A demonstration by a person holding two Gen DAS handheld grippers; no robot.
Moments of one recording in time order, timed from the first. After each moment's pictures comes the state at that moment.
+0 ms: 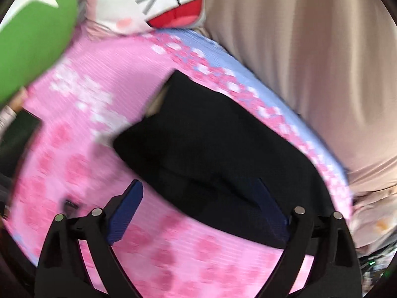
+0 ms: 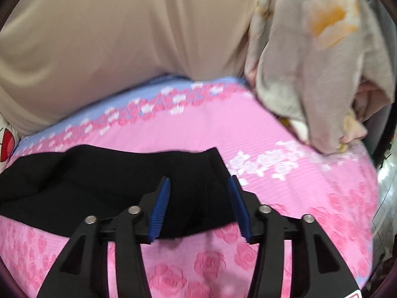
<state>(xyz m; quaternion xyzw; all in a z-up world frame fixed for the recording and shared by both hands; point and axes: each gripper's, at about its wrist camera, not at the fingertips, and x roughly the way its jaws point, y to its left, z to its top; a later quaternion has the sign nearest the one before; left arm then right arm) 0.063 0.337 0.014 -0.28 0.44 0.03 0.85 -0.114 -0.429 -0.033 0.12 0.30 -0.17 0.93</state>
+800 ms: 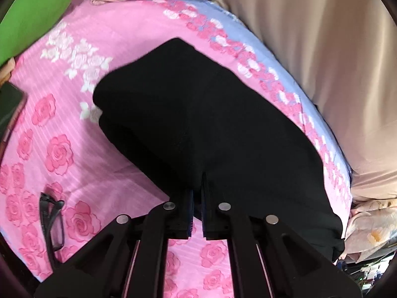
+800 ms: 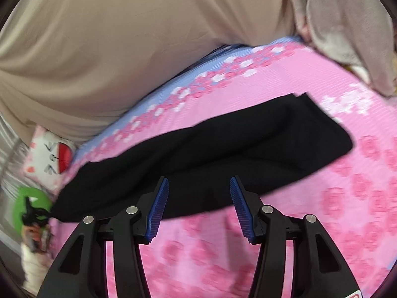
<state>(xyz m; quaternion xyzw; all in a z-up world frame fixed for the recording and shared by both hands) 0.078 0.355 -0.029 -0.31 0.50 0.06 0.81 -0.093 -0.353 -0.049 0.29 0.33 0.01 0.90</state>
